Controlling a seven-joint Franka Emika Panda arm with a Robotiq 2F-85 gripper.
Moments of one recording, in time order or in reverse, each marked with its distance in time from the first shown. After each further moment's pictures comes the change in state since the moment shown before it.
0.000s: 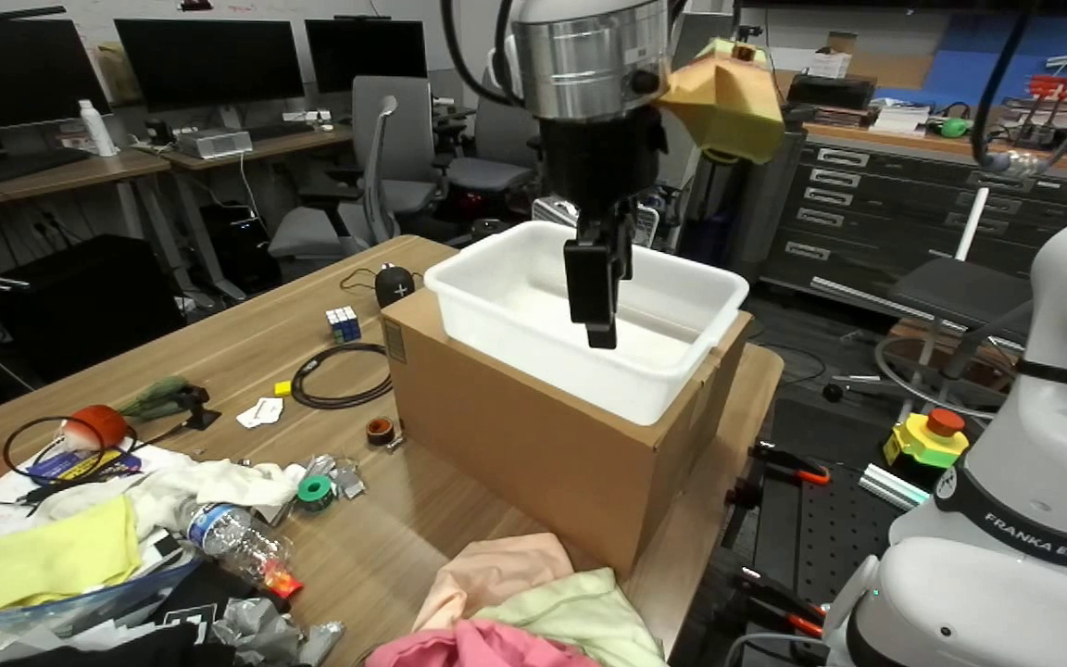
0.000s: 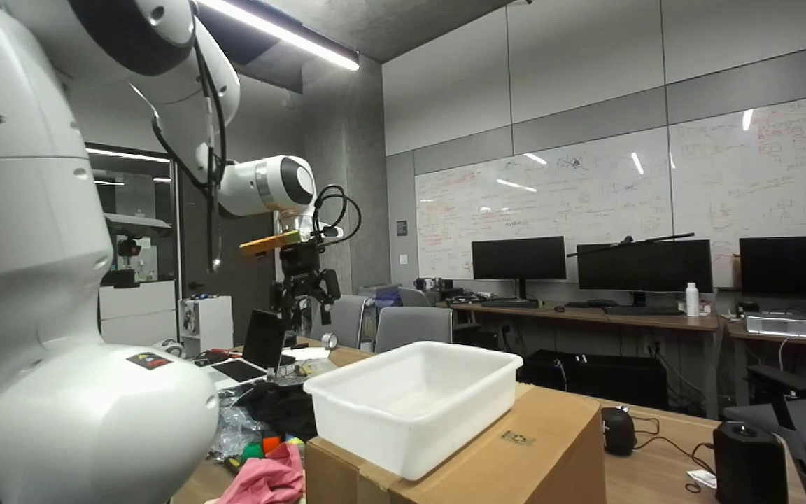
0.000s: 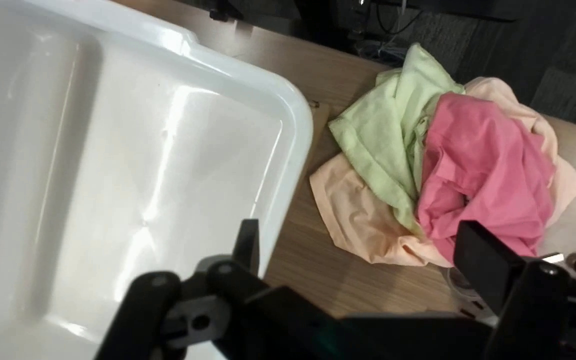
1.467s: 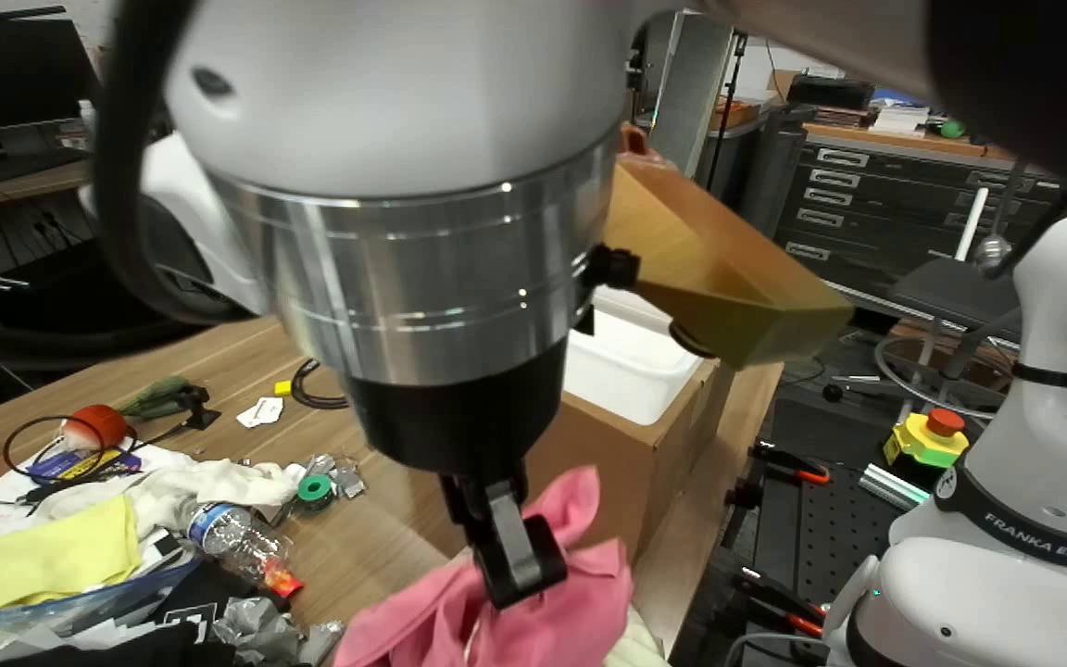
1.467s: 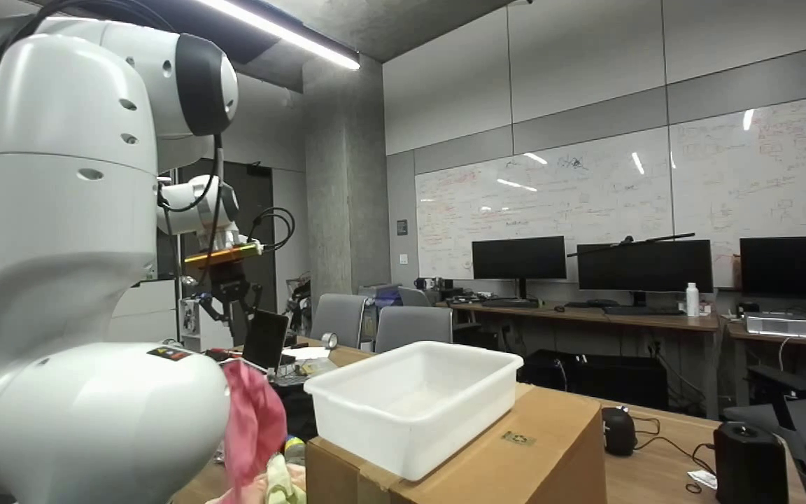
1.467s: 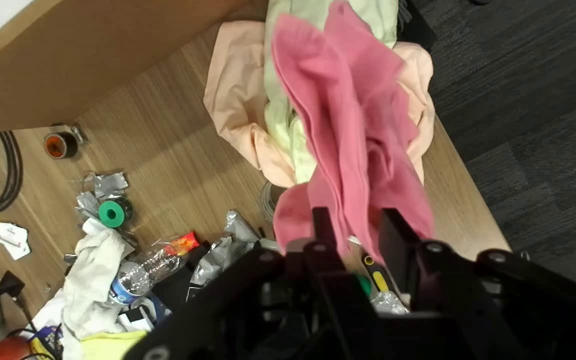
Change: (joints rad) arm 0.183 0.299 0.231 0.262 -0.163 0.099 -0.221
